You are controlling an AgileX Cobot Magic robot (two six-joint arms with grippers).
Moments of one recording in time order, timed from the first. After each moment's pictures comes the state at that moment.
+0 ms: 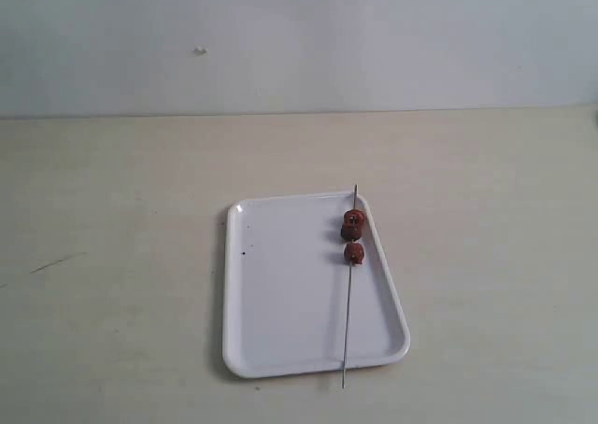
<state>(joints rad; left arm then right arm) -0.28 0.01 0.00 0.02 0.29 -0.01 0.06 0.11 -0.17 1.74 0.39 -1.71</state>
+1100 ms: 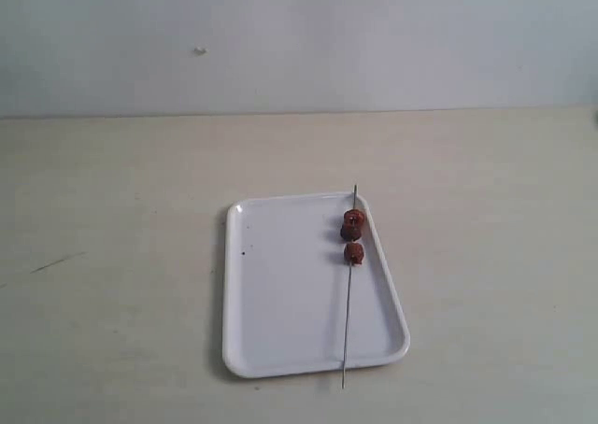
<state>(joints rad) -0.28 0.01 0.00 0.03 0.31 -0.01 -0.11 0.01 -0.15 1.27 0.12 -1.28</state>
